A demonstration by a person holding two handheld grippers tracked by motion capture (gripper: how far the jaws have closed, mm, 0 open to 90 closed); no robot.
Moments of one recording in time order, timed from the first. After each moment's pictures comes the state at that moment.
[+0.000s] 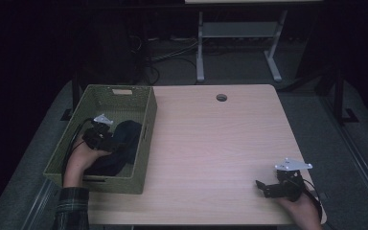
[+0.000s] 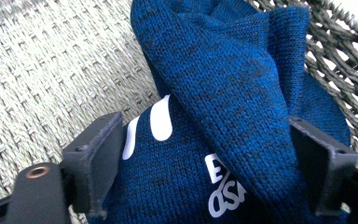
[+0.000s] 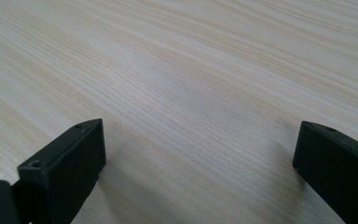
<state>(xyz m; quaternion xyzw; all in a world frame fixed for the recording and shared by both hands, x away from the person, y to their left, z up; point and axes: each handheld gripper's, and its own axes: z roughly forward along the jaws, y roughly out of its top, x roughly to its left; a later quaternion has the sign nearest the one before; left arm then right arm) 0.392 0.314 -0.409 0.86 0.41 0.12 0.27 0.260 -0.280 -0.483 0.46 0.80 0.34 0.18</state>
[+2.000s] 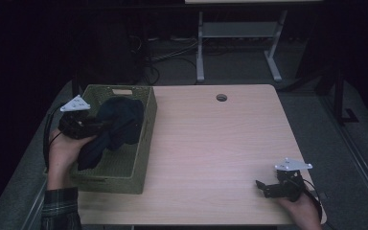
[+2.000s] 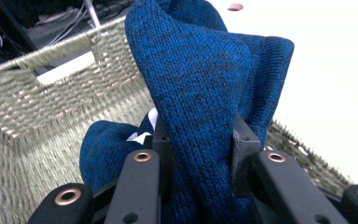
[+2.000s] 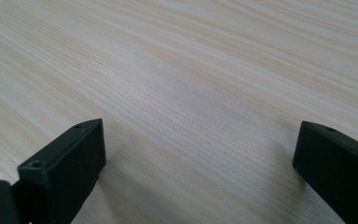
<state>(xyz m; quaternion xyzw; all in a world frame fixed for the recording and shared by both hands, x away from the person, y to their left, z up) 0.351 0.320 -0.304 0.82 0.37 0.21 0.39 0.260 -0.280 -0.483 0.46 0.80 0.34 0.18</state>
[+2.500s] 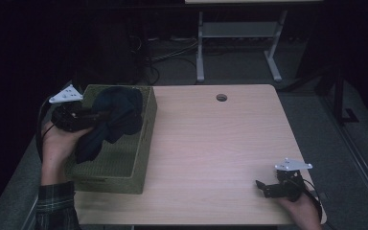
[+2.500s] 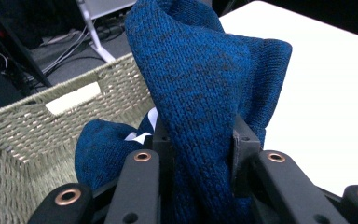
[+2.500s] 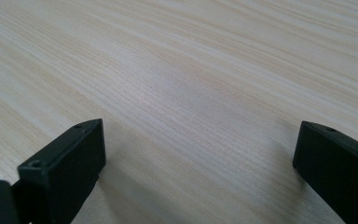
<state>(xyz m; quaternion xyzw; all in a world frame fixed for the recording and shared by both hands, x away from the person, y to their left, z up) 0.348 0.319 -0.272 0.81 0.35 0.22 0.42 0.260 -0.280 -0.483 0.46 0.80 0.34 0.17</state>
